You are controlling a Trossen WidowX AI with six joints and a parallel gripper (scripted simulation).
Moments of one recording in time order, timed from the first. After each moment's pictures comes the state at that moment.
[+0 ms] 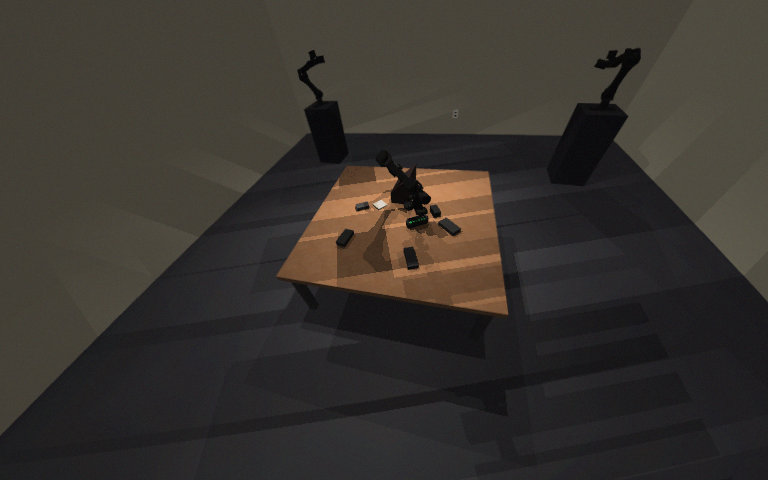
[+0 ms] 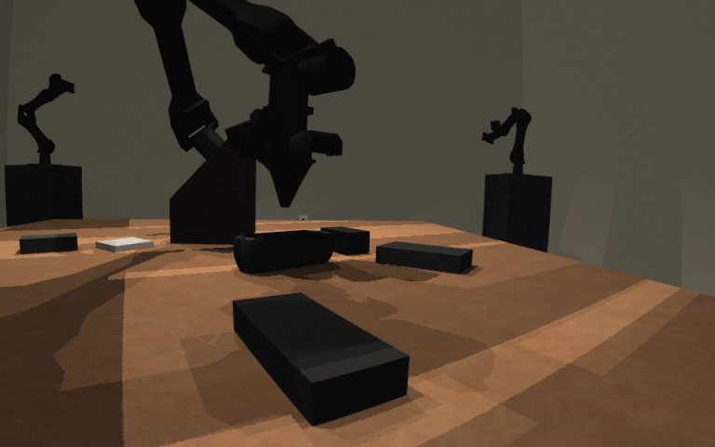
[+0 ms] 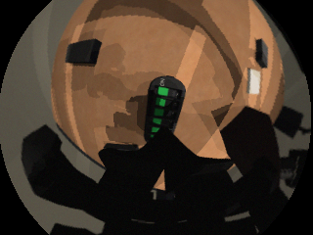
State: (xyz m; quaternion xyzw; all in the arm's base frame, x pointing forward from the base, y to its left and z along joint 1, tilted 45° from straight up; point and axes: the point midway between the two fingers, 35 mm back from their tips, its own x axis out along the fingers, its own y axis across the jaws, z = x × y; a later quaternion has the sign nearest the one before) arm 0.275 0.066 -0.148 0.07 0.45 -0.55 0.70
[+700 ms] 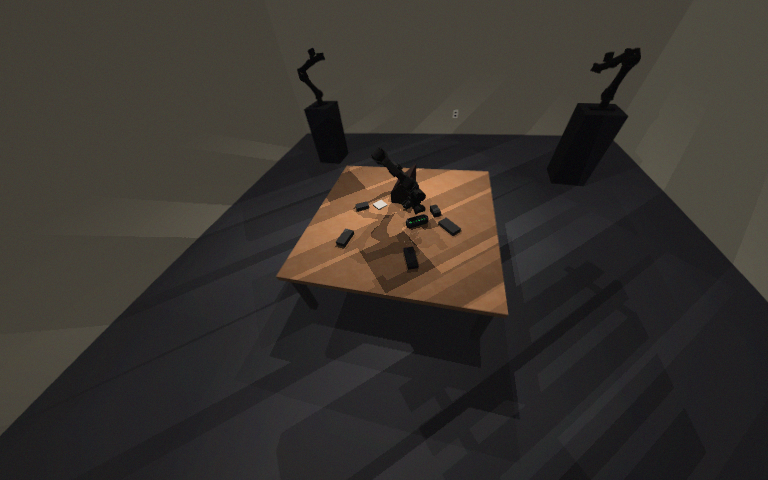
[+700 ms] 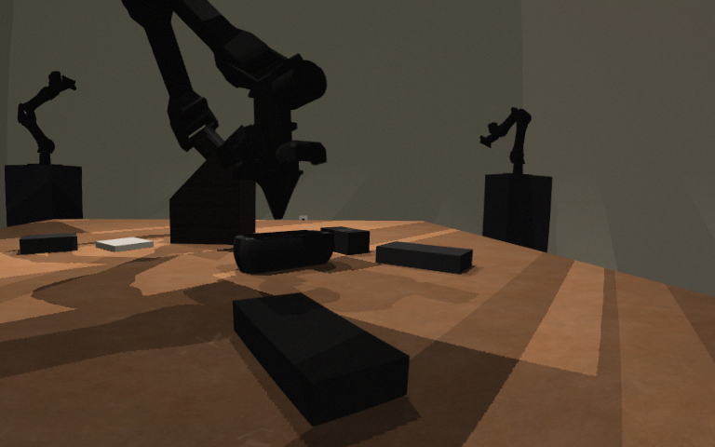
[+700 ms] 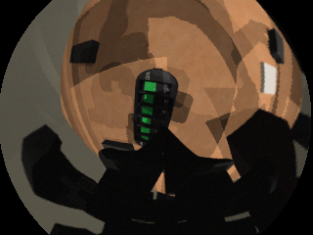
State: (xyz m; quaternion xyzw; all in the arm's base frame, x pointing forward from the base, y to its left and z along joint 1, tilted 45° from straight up) arm 0.247 0.042 -0.153 0.10 0.45 -0.50 0.73
